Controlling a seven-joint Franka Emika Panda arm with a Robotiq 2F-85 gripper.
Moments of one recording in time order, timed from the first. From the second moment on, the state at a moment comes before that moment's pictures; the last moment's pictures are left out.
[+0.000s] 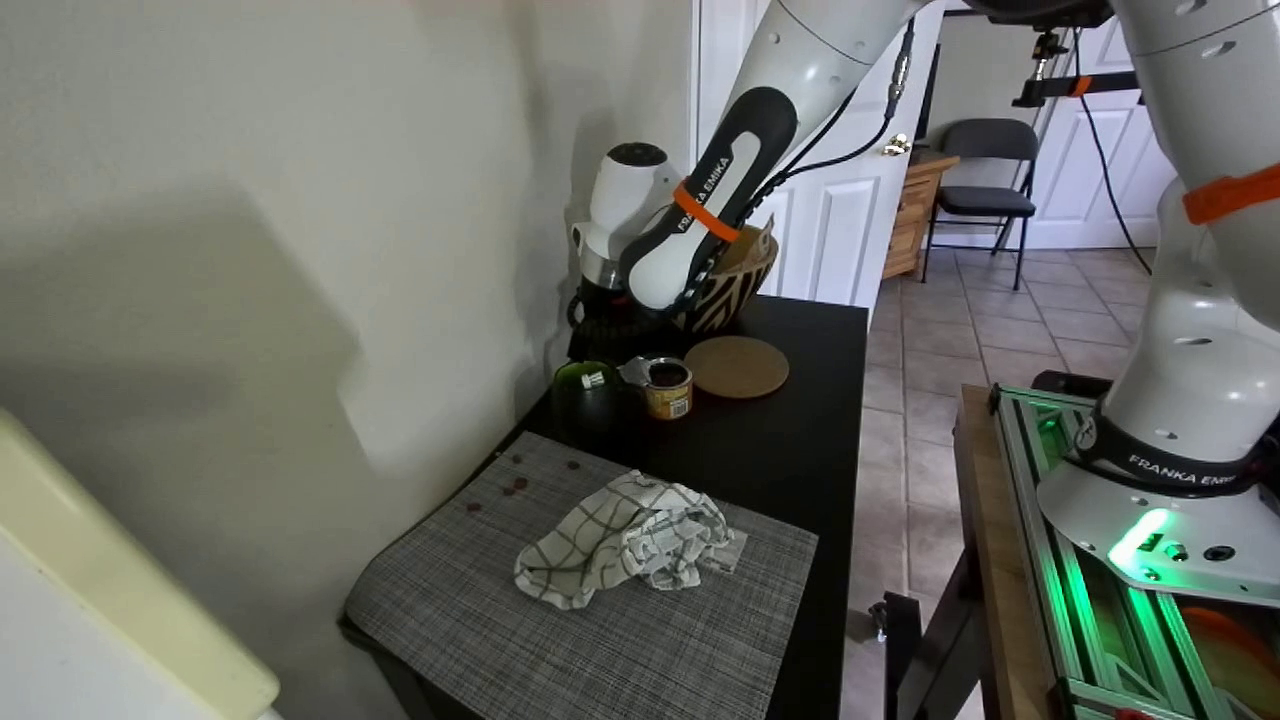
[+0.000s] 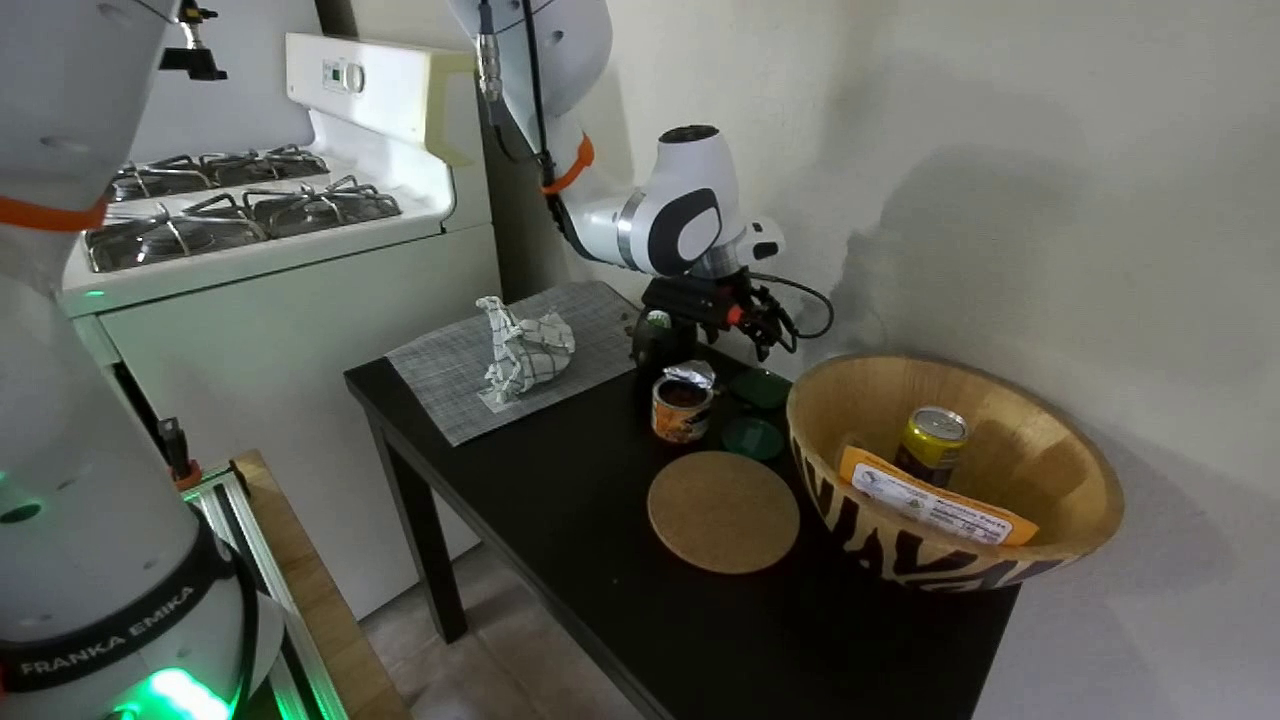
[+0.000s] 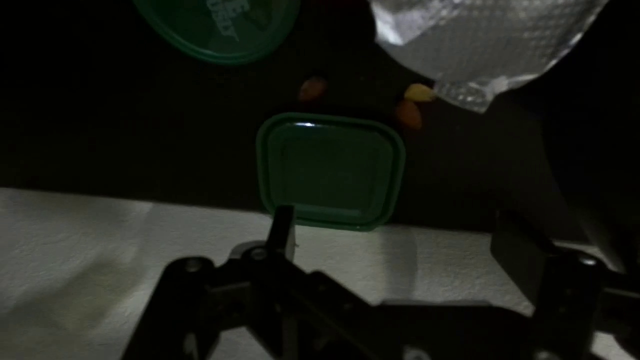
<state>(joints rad) 0.07 0.58 -0.14 -1.98 -0.10 2.92 -0.02</state>
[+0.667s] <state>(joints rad) 0.01 0.67 -0.11 -1.89 -0.10 2.93 -0.02</state>
